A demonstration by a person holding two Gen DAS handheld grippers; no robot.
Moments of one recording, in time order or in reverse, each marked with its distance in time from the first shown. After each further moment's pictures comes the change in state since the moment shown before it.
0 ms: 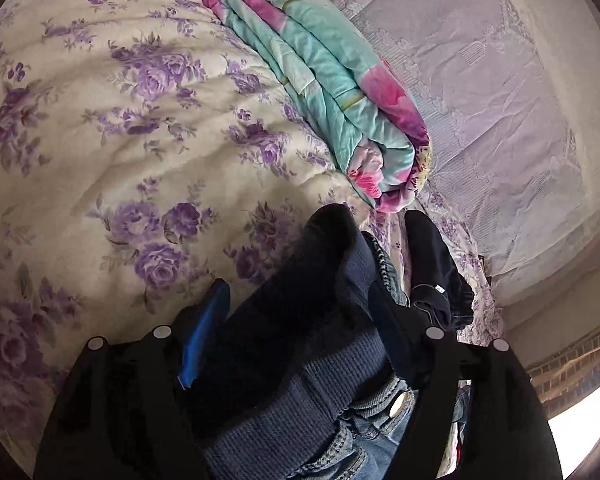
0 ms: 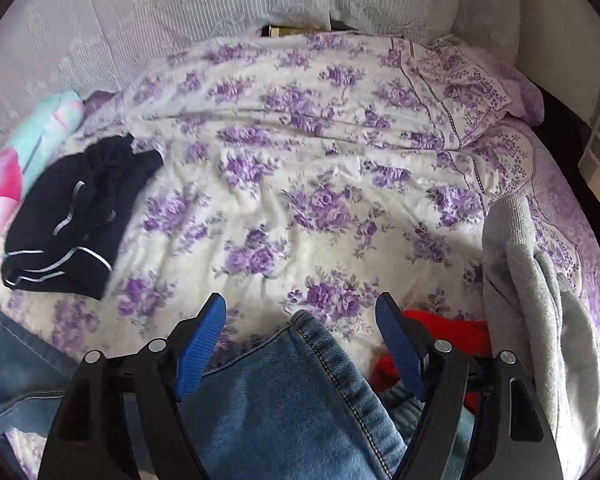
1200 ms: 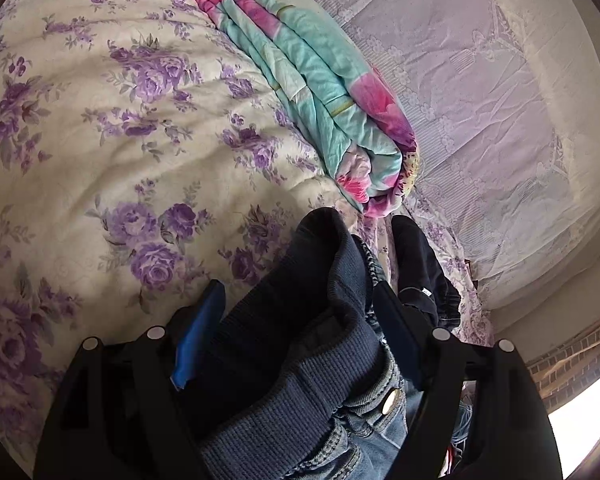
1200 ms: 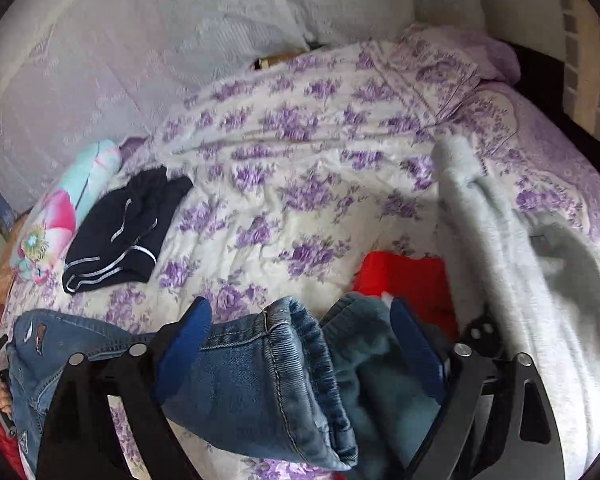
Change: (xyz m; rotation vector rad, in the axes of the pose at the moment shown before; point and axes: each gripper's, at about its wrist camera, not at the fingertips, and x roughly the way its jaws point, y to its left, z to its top) left arm -0.004 0.006 -0.001 -0.017 -0.024 -0.061; right arm -0.047 -0.051 -0.061 0.129 -0.064 0.288
